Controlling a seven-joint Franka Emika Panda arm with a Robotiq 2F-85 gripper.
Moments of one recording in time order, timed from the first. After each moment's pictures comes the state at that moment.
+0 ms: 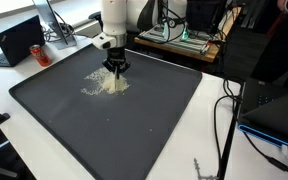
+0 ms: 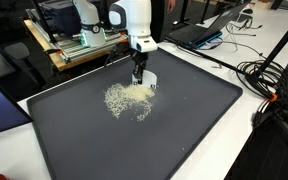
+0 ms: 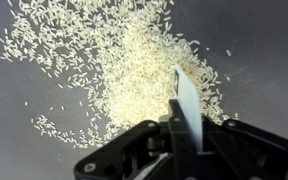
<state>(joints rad) 0.00 0.40 -0.08 -2.32 -0.24 2.87 -0.41</state>
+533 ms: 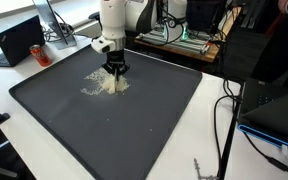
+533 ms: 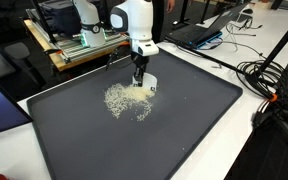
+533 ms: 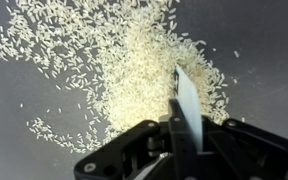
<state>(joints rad) 0.00 0.44 -0.08 -2.28 -0.25 2.85 -0.41</state>
